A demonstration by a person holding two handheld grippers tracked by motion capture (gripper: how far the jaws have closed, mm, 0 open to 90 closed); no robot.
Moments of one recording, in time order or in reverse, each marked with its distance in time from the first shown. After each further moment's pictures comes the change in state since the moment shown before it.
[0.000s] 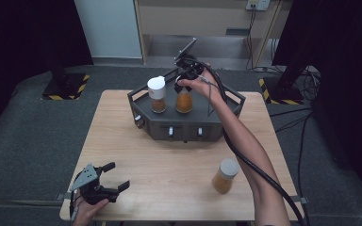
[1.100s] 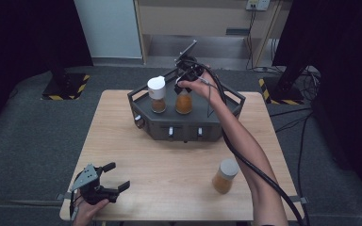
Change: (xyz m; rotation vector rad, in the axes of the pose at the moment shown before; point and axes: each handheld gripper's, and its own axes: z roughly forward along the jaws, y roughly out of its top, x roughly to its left) left arm 0.000 0.000 0.000 0.003 -0.004 0.003; right arm -0.006 -0.005 0.009 -0.011 0.013 0.008
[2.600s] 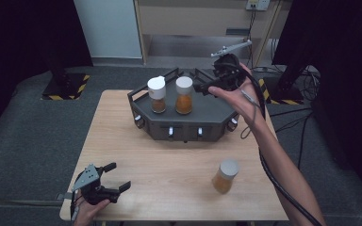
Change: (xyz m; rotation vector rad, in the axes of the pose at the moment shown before) left arm -0.002 0.002 0.002 0.010 0.000 0.012; right arm 0.014 -0.156 -0.123 -0.442 -0.004 -0.063
